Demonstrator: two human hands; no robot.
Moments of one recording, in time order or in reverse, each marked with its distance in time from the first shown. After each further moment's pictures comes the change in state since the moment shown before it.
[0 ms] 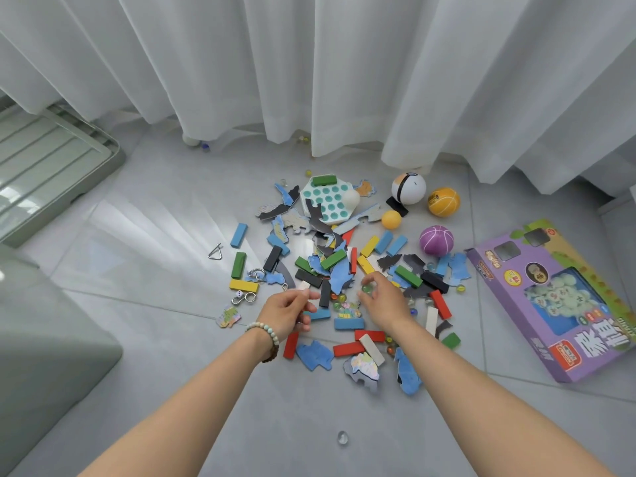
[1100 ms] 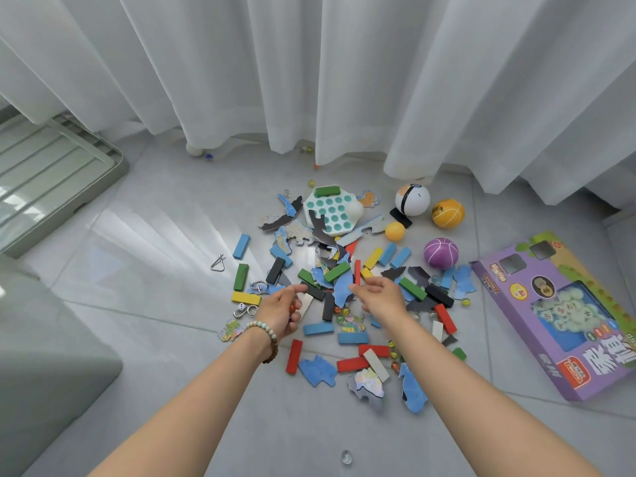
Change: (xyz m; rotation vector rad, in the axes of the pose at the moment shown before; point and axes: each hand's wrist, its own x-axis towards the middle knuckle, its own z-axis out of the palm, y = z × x) left_hand 0.023 0.013 -0.010 -0.256 0.110 -0.148; right_hand 0.012 -0.027 -0.002 0.550 0.005 0.286
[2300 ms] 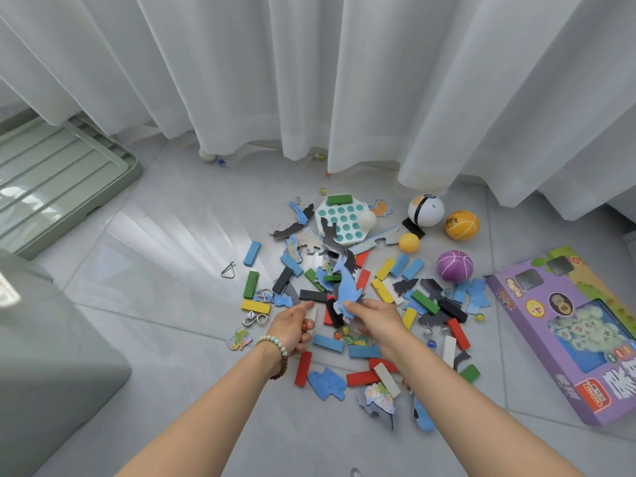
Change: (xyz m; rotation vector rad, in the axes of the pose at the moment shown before) left_hand 0.012 -0.012 -0.006 0.144 -0.050 -0.052; right_hand -0.006 0.005 0.022 0.116 -0.151 0.078
